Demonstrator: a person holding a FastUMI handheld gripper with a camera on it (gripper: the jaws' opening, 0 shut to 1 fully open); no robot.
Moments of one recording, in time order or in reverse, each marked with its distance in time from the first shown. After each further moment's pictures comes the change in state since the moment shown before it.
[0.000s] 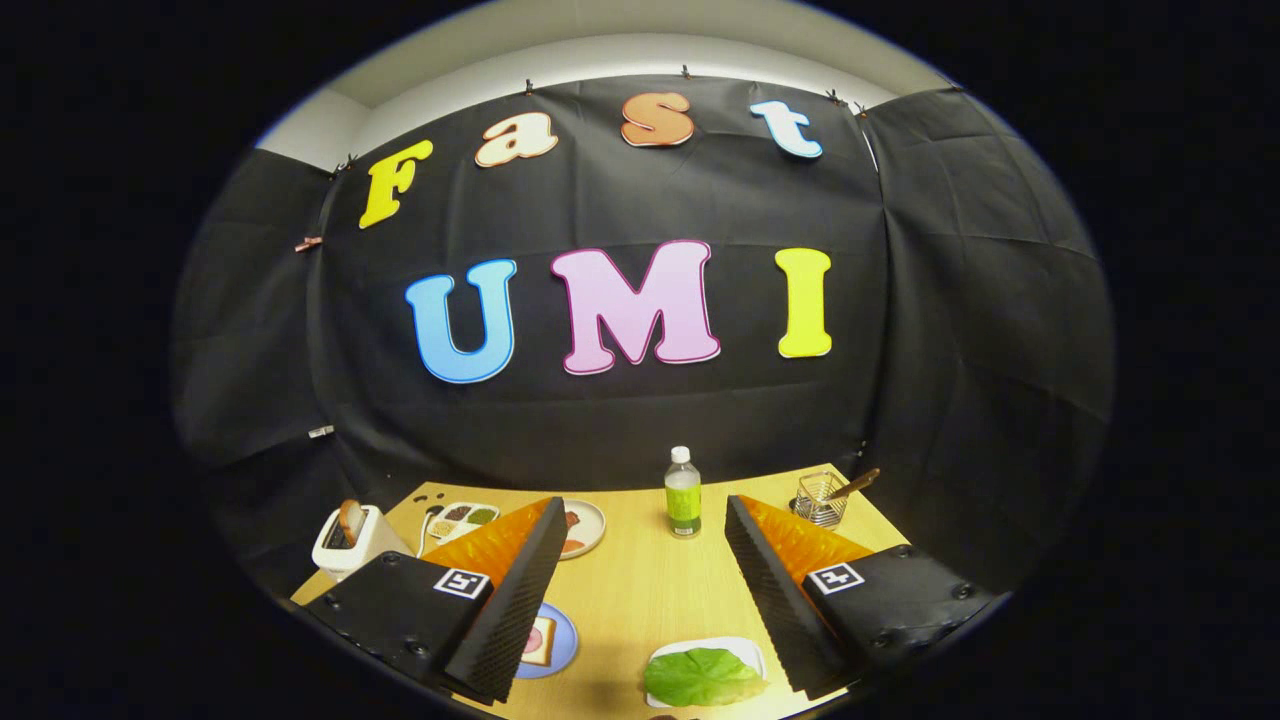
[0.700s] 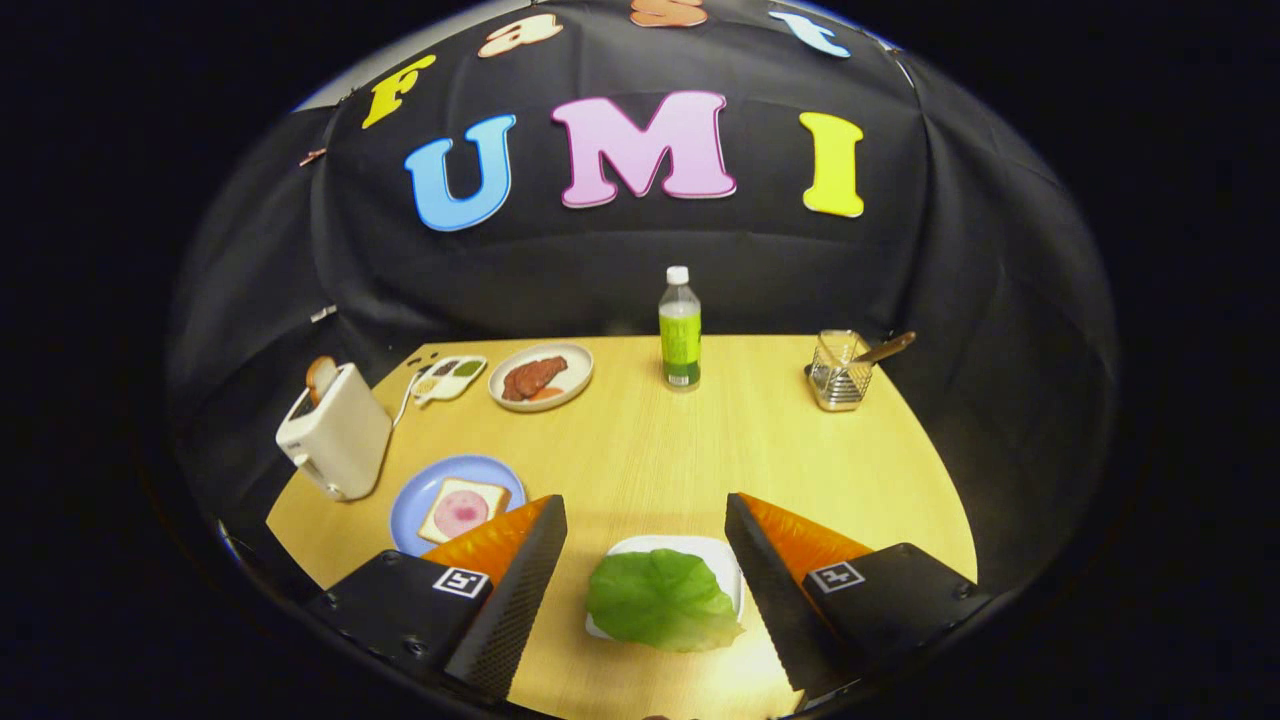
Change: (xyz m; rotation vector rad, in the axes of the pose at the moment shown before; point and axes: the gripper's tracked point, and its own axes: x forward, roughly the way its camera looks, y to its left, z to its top) arm 0.014 -0.042 -0.183 -0.050 0.440 0.107
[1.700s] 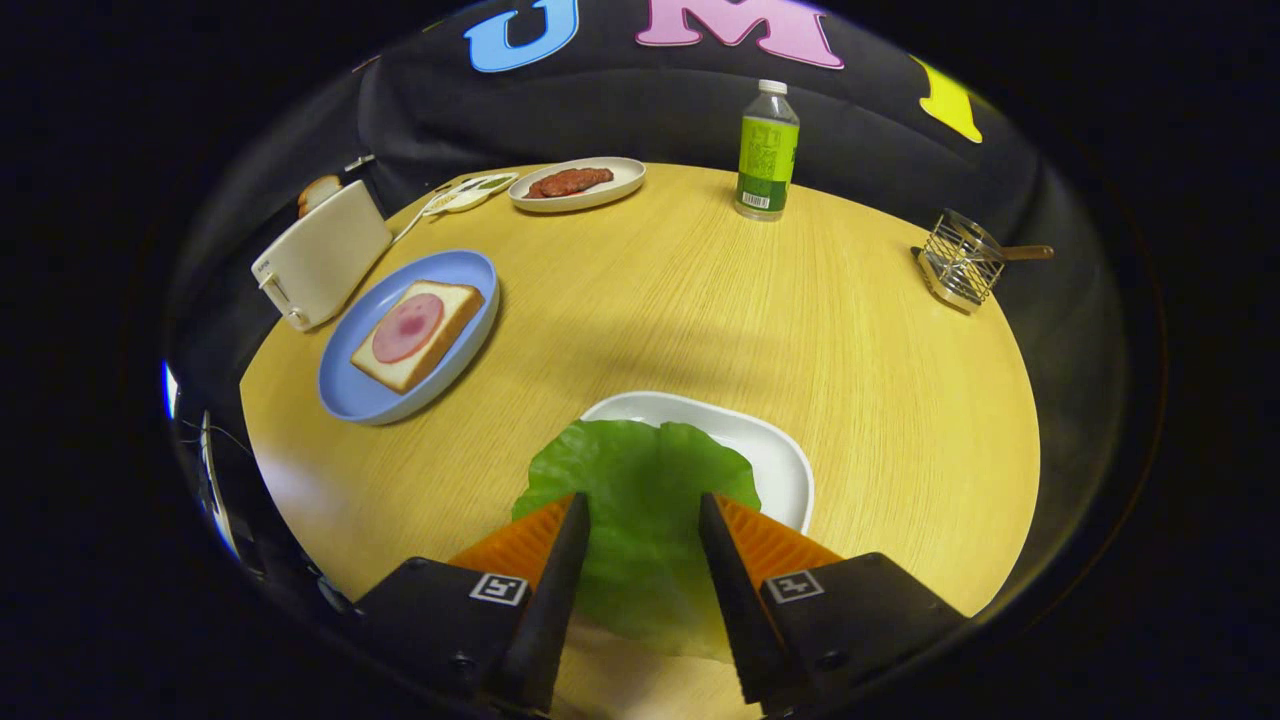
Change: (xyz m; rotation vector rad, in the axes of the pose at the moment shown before) arm 0.072 -0.007 -0.134 -0.201 0.381 0.135
